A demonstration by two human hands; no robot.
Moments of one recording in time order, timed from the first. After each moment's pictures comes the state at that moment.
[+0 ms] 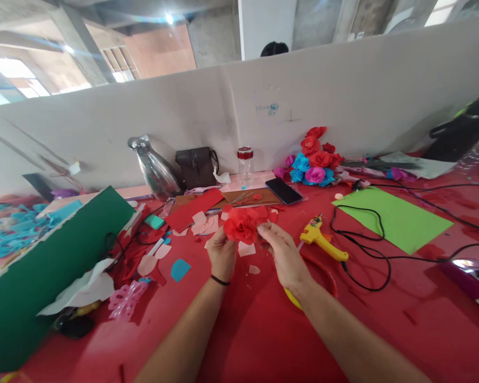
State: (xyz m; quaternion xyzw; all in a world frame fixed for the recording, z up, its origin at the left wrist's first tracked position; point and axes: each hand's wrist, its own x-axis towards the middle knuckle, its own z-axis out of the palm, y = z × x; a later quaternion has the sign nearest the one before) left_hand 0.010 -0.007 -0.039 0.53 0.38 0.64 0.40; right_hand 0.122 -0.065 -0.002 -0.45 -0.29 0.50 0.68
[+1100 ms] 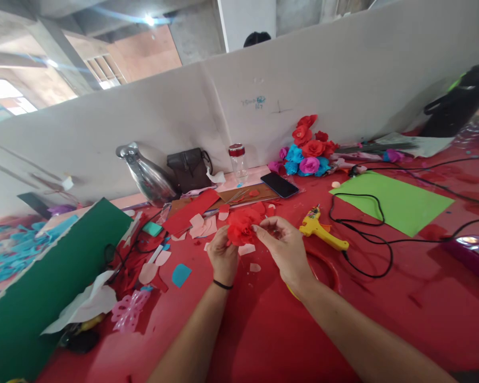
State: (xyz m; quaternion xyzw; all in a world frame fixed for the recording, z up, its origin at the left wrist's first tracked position) left_hand 0.004 -0.004 -0.053 0.64 0.36 0.61 0.28; right_hand 0.126 -0.065 -0.009 -0.53 -0.36 0.34 0.69
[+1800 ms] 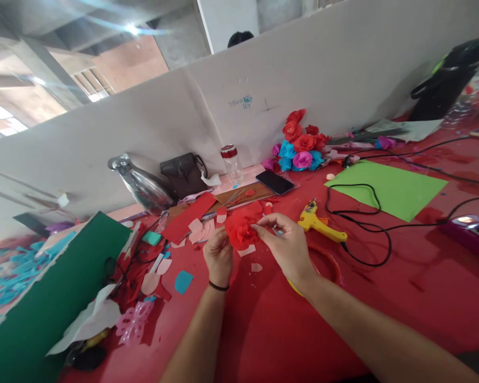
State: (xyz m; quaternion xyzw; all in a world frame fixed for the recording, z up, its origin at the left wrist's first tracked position) left_hand -0.001 -0.002 -0.033 0.65 0.31 0.61 0.33; right_hand 0.131 -0.072 0.005 -0.56 -0.38 0.27 0.68
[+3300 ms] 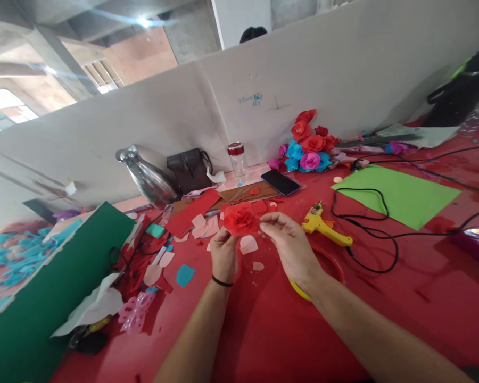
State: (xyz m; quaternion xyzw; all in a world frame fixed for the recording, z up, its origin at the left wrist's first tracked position) left_hand 0.017 -0.007 -0.028 0.45 0.34 0.62 0.55; right_hand 0.127 -0.068 0.010 -0.42 -0.25 0.49 0.72
